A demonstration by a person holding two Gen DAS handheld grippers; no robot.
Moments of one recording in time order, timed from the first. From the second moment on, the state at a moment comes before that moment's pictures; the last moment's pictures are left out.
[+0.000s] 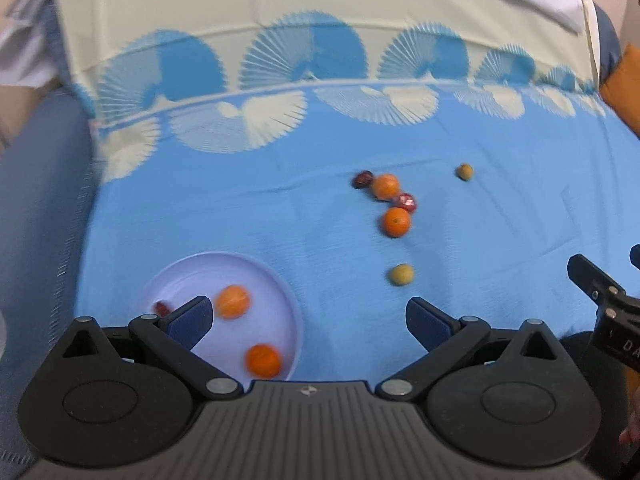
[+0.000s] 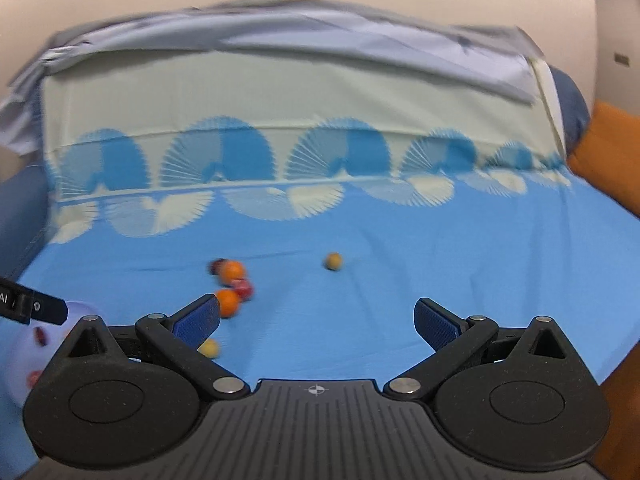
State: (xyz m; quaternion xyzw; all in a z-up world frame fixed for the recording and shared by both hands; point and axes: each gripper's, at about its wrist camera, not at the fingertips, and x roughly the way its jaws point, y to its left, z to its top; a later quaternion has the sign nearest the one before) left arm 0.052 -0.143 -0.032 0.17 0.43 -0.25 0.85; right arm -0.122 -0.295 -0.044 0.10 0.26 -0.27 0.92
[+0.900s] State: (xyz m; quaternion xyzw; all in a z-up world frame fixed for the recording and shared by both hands) left arm 0.178 -0.308 -0.172 0.23 0.49 -0.33 0.77; right arm 0.091 -0.453 -0.195 0.07 0.35 -0.22 0.91
